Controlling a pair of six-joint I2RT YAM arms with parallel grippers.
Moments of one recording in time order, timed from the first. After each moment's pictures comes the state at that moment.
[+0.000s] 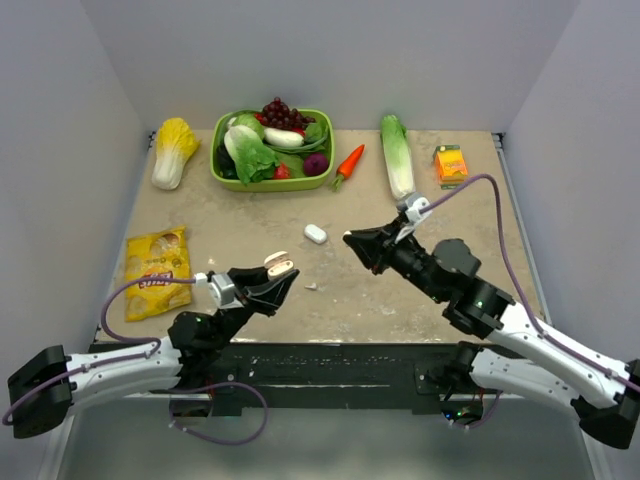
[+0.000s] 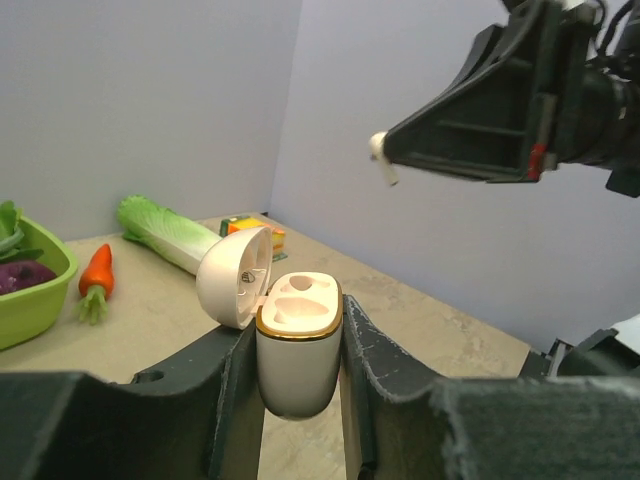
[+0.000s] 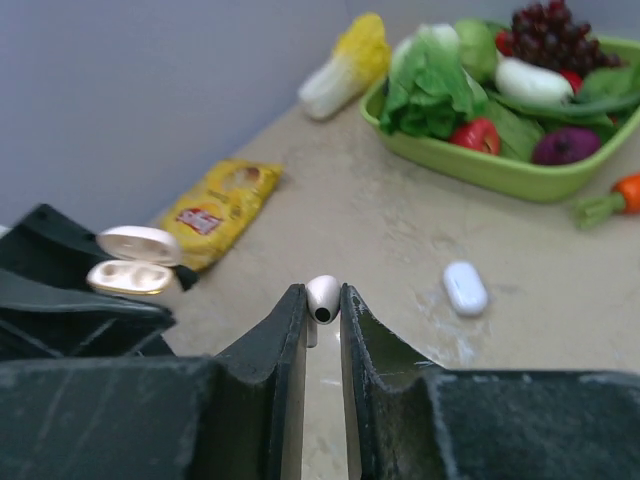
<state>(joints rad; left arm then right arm) -1.09 0.64 0.05 1.08 -0.25 -0.12 0.92 0.85 0.77 0.02 0.15 0.30</state>
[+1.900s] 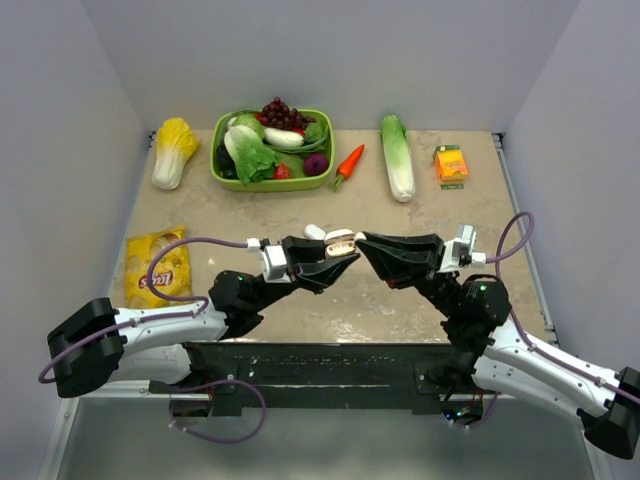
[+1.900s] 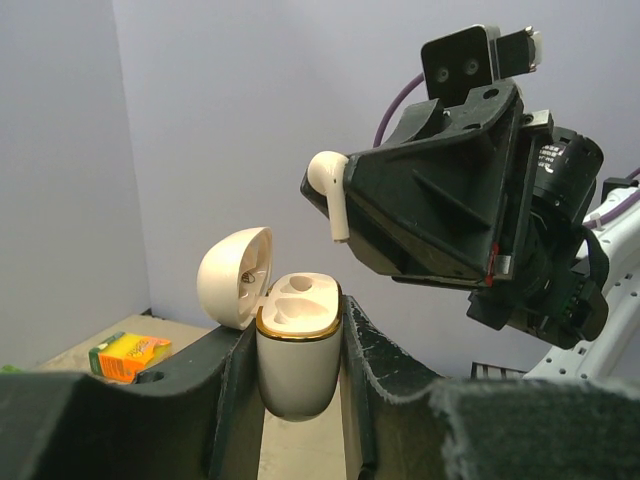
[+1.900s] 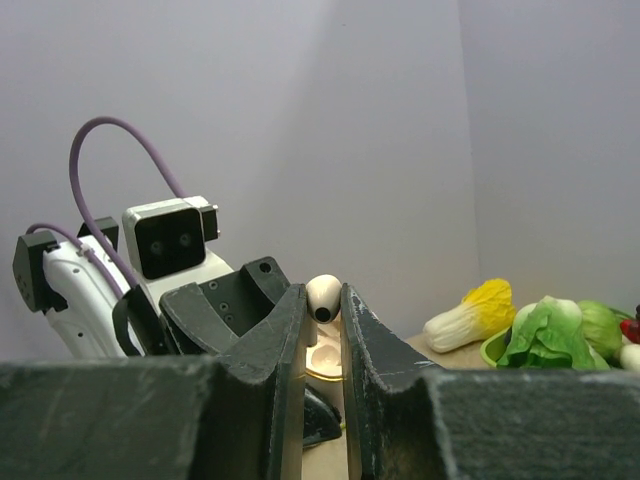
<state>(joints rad) -1.07 1.18 0.51 1.27 0.12 -0.09 0.92 0.67 0.47 0.86 -0.09 0.30</state>
